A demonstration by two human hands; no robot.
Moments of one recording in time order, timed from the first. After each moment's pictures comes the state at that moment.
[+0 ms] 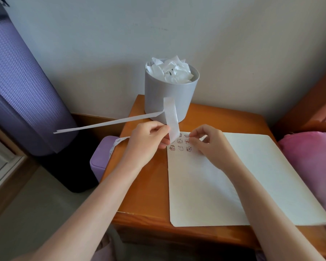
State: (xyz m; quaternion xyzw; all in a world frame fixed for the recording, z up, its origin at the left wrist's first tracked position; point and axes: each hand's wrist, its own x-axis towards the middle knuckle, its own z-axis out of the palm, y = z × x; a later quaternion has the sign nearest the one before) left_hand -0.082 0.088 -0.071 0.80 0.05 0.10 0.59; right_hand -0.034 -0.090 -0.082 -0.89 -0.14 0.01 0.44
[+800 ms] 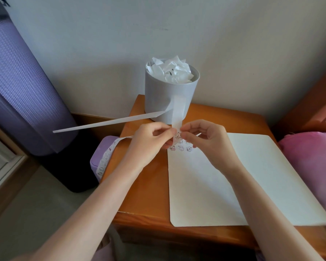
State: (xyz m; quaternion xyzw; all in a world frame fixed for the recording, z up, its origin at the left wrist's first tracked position) left_hand -0.085 0.085 -0.068 0.80 0.02 0.08 0.60; right_hand -0.049 -0.076 -0.063 -0.81 -0.21 0.00 0.56
